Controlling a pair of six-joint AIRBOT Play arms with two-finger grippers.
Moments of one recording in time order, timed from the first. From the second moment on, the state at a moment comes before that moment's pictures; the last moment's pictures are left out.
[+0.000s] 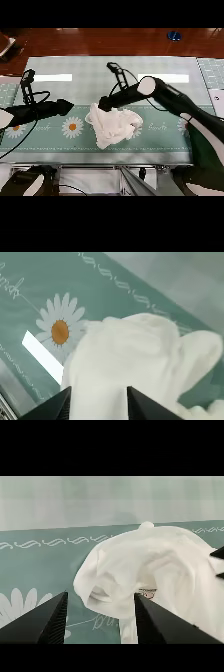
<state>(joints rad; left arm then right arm) -0.11 -0.72 0.62 1.00 -0.87 -1.42 0.58 -1.41 1.24 -0.87 0.91 1.40</state>
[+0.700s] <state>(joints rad) 0.05 -1.06 0.56 0.75 -1.01 -1.35 -0.44 -0.91 0.75 -0.98 1.11 1.33</state>
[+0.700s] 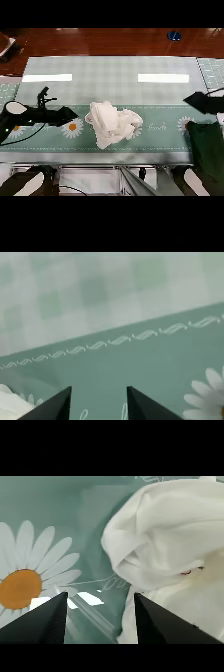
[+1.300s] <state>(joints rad) -0.10 -1.38 0.59 0.42 -0.89 -1.20 -0.49 -0.86 0.46 -0.84 1.08 1.26</state>
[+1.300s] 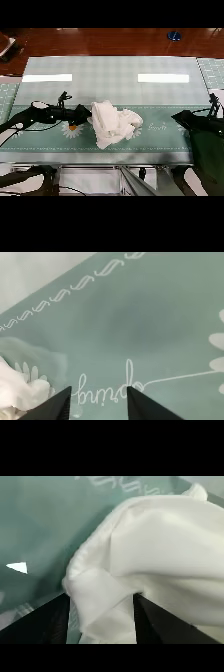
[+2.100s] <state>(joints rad) -0.19 -1.40 0.68 0.41 -0.81 -1.14 0.05 -1.18 0.48 -0.61 0.86 1.21</state>
